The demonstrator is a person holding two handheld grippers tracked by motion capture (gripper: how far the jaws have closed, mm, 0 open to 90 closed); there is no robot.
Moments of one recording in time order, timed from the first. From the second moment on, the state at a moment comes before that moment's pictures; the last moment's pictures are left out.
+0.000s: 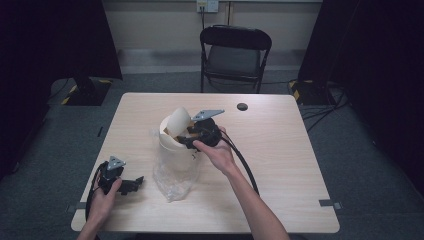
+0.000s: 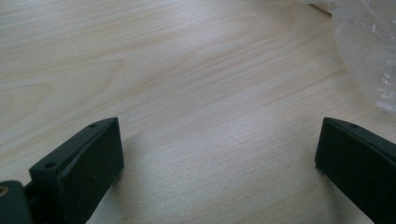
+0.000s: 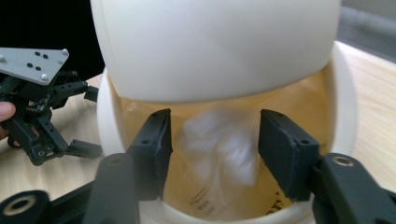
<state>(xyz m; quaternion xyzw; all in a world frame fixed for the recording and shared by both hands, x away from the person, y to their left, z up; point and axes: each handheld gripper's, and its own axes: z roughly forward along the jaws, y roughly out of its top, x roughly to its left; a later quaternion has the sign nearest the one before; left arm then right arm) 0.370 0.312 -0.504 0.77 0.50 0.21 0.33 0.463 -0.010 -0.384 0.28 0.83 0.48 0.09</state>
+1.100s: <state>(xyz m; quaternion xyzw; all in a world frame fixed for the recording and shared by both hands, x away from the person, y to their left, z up) 0.370 0.312 -0.504 0.77 0.50 0.21 0.33 0.449 -0.084 -0.374 0.33 0.78 0.51 0.13</state>
